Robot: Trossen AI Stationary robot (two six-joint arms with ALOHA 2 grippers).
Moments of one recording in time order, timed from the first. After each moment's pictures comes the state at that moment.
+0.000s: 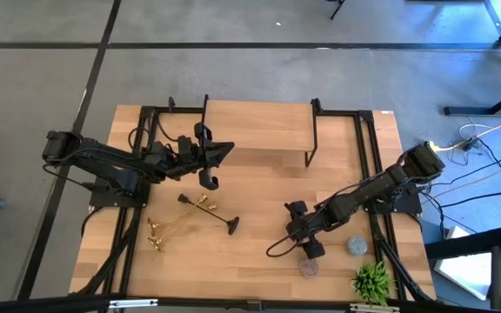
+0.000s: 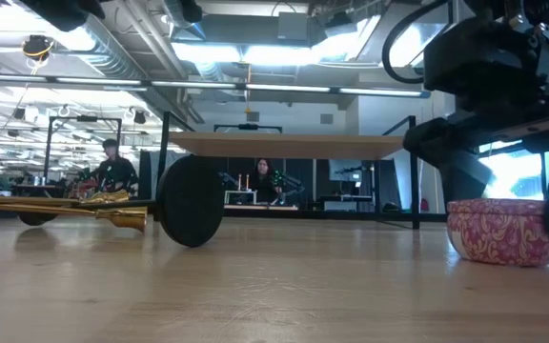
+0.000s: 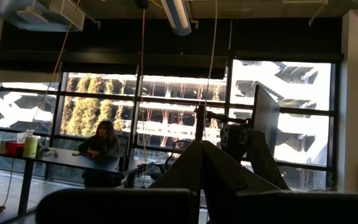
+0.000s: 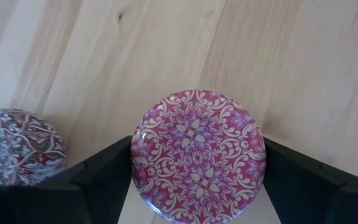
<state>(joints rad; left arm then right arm) -0.04 1.22 0.60 1.12 -0.29 0.01 0.47 1.65 0.83 -0.31 0.00 0.15</state>
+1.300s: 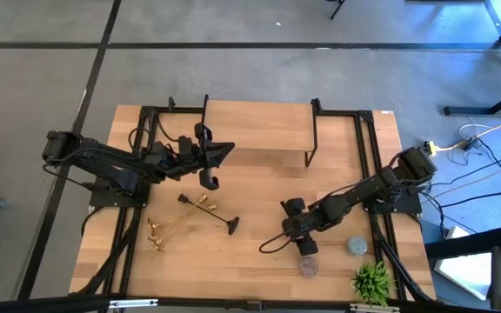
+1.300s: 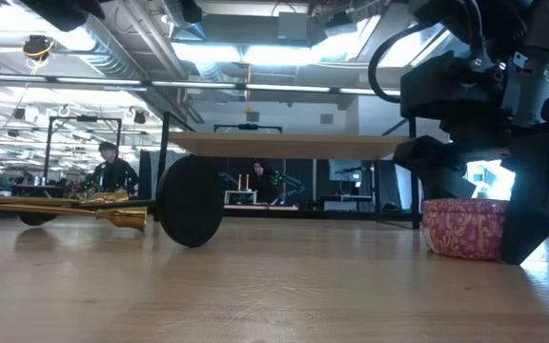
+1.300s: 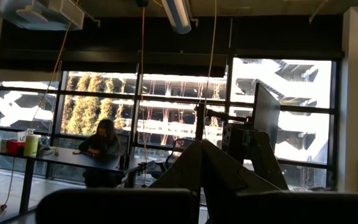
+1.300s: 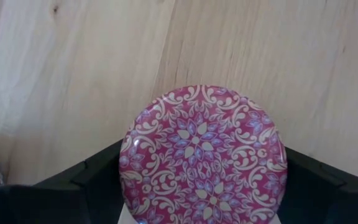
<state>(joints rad) -0.04 1.22 0.60 1.11 -0.29 0.01 0.43 1.74 0.86 -0.32 0.07 0.19</state>
